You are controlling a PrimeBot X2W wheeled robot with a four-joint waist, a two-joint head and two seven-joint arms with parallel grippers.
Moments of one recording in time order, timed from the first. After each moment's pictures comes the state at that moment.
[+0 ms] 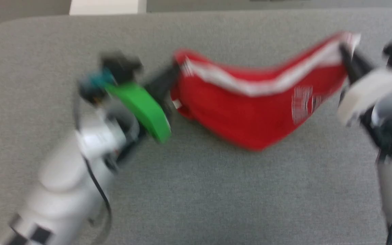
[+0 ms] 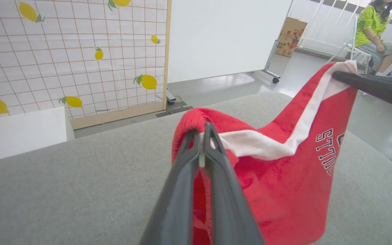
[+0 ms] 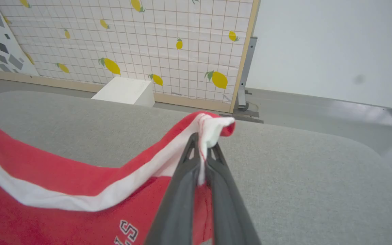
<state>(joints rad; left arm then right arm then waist) -0.68 0.33 -0.59 0.17 -0.71 -0.12 0.07 -0.51 -0.17 -0.03 0.07 0.17 0.13 0.37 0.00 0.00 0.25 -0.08</state>
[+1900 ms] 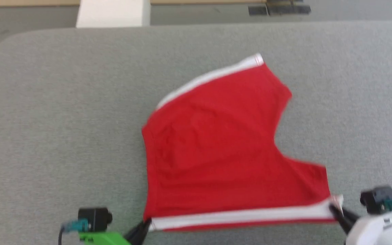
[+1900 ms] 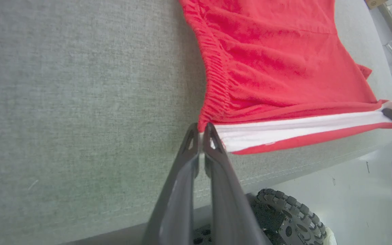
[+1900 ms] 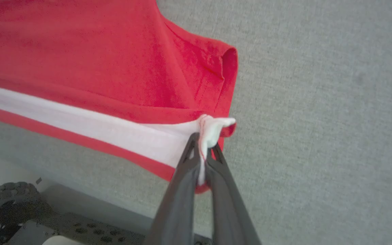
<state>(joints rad) 0.08 0.49 -0.53 -0.13 -0.91 0.18 0.17 0.14 -0.40 0.10 -0.08 0.36 0.13 0.43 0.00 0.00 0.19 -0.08</state>
